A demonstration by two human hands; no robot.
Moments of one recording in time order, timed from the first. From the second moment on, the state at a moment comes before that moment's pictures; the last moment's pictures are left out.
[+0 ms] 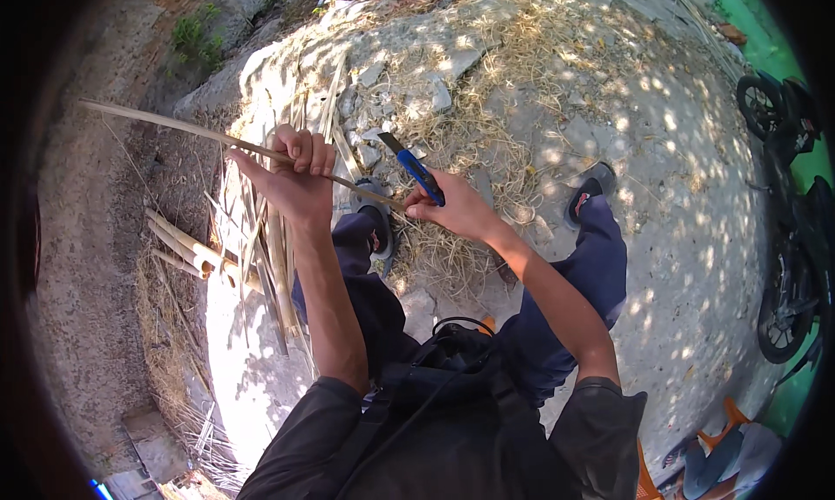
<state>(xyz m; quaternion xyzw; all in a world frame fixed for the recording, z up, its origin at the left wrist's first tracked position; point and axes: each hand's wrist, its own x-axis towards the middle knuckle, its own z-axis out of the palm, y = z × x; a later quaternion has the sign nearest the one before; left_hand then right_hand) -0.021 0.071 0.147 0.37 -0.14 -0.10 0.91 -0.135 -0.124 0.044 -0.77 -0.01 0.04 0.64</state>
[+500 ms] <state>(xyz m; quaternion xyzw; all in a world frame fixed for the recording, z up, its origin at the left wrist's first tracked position) -0.033 0.032 0.112 0.73 -0.18 -0.18 0.64 -0.133 -0.165 0.029 -0.68 0.07 -0.25 0.68</state>
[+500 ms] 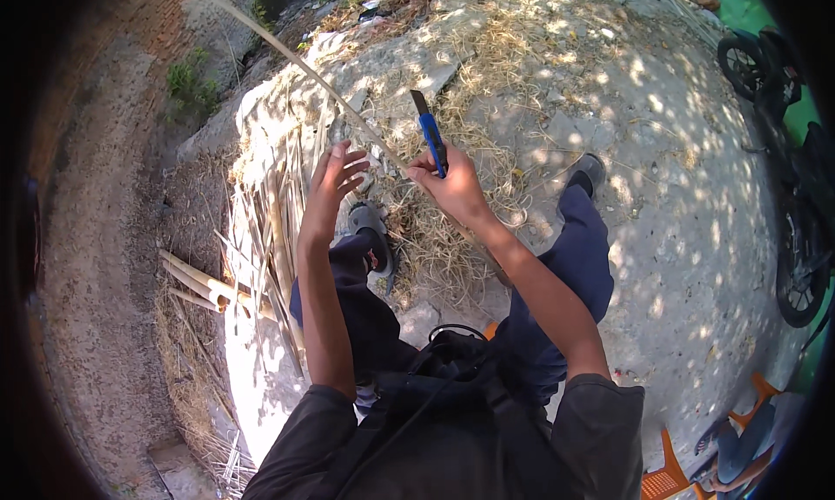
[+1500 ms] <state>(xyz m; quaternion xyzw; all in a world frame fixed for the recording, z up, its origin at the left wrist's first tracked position) -0.065 -0.017 0.053 0.72 -0.35 -0.32 0.51 -0.132 -0.186 0.034 -0.55 0.11 -0.27 0.78</state>
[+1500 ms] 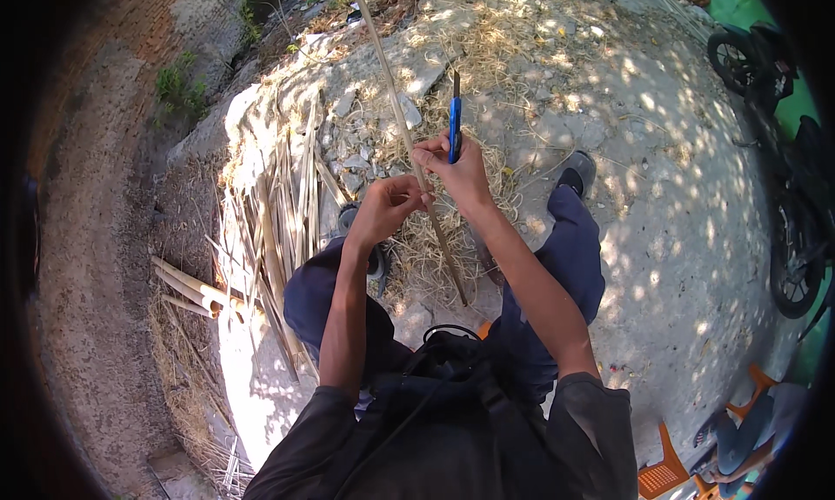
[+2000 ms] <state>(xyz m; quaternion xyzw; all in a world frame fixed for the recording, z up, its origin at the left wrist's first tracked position) -0.066 -0.017 0.053 0.71 -0.36 -0.31 0.53 -0.133 -0.185 0.036 -0.55 0.10 -0.25 0.79</state>
